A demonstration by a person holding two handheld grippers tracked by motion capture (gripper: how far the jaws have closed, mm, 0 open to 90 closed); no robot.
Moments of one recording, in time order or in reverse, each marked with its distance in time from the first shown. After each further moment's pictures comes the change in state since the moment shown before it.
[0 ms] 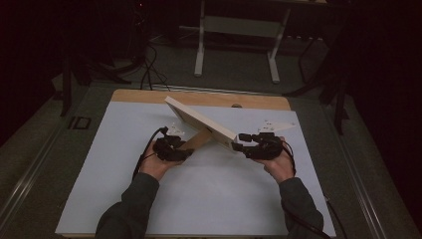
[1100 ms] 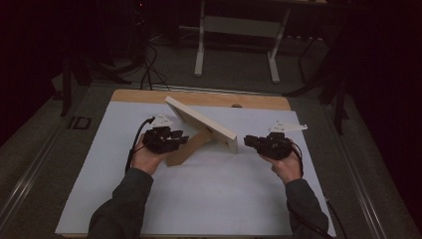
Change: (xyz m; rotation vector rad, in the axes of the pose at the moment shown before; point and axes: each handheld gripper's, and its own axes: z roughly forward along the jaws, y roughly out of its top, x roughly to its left) left arm 0.009 0.018 -0.043 -0.155 -0.005 -0.034; right arm -0.017 -0.013 -0.017 -0.020 -0.078 0.058
